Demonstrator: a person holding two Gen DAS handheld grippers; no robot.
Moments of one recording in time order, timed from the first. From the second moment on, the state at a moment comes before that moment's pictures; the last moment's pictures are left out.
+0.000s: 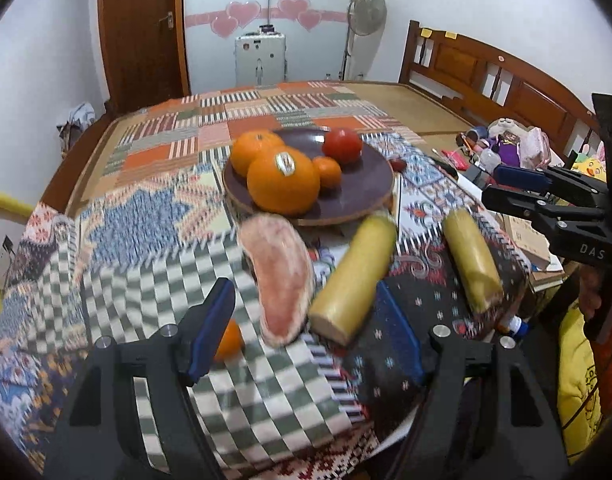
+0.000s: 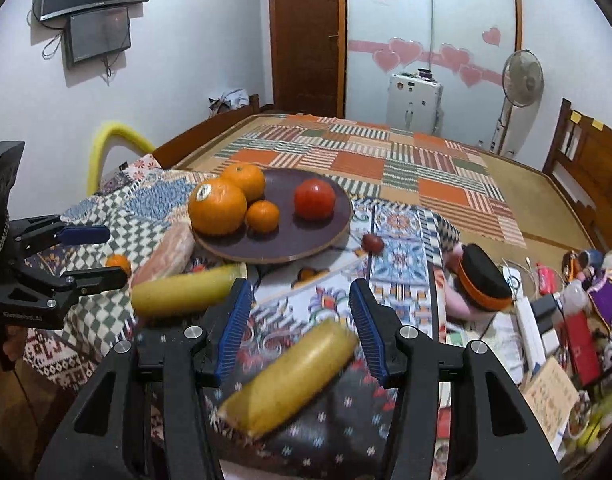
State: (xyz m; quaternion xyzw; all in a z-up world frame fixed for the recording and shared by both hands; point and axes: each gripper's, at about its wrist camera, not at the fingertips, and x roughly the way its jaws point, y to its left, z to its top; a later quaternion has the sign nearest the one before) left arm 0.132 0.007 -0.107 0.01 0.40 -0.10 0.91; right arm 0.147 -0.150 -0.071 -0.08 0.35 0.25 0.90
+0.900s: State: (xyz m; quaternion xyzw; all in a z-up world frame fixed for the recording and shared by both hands) left arm 0.142 -0.026 -0.141 0.02 0.42 -0.11 0.90; right arm 0.131 -0.143 -0.122 -0.09 0.38 0.23 0.89
